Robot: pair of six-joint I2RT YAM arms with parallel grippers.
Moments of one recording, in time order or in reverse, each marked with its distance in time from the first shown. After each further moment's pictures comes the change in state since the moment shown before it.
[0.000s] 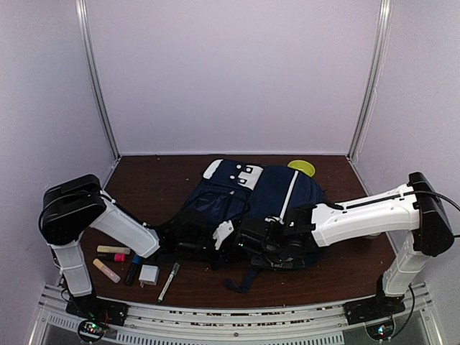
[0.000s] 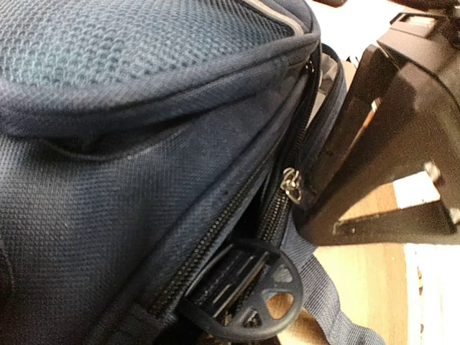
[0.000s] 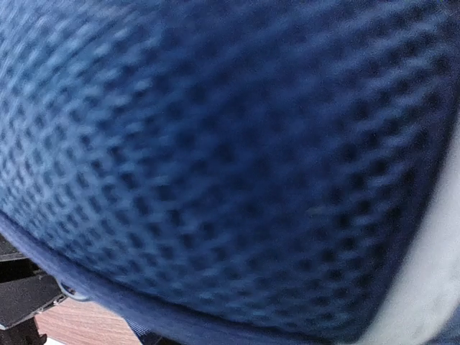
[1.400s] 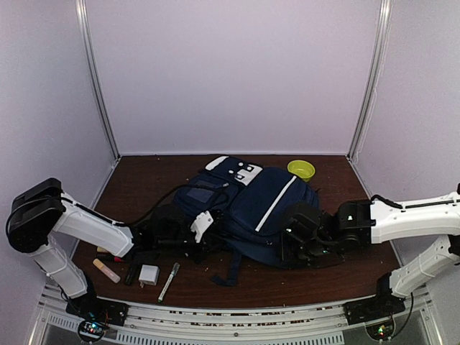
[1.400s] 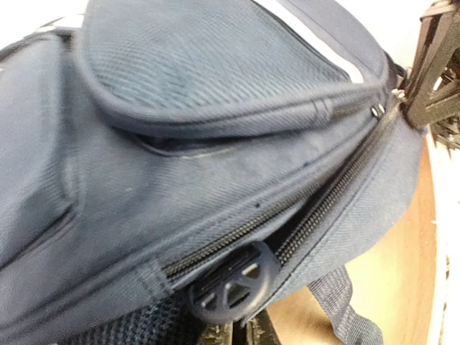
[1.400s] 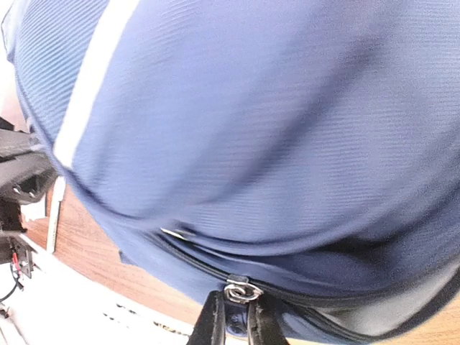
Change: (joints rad) left arm 0.042 -0.259 -0.140 -0.121 -0.212 0.028; right arm -0.059 -0.389 -0.263 0.122 -0.125 -0.240
